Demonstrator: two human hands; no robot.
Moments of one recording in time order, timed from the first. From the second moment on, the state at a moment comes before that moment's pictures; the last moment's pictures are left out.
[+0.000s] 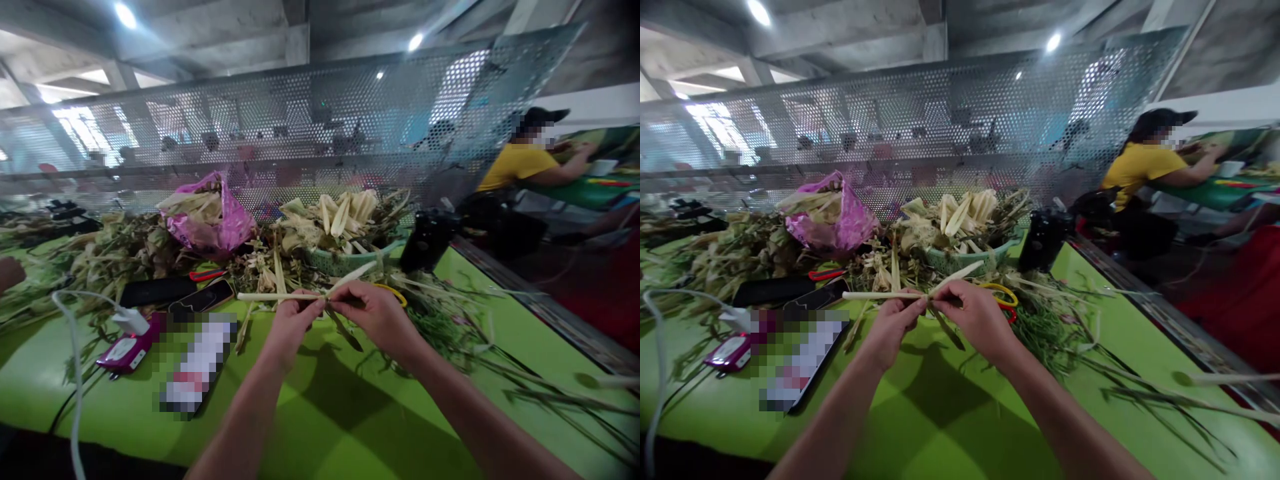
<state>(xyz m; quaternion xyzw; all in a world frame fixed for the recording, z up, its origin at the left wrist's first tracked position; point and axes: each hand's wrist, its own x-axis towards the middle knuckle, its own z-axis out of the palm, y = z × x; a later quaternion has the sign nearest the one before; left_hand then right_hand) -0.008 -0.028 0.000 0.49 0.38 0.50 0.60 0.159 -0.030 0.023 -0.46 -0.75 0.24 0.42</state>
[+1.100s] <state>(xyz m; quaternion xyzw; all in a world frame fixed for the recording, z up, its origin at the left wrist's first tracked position) -0.009 -0.033 0.005 0.51 0.35 0.46 0.64 0.147 -0.031 0.020 -0.45 -0.52 0.49 0.54</state>
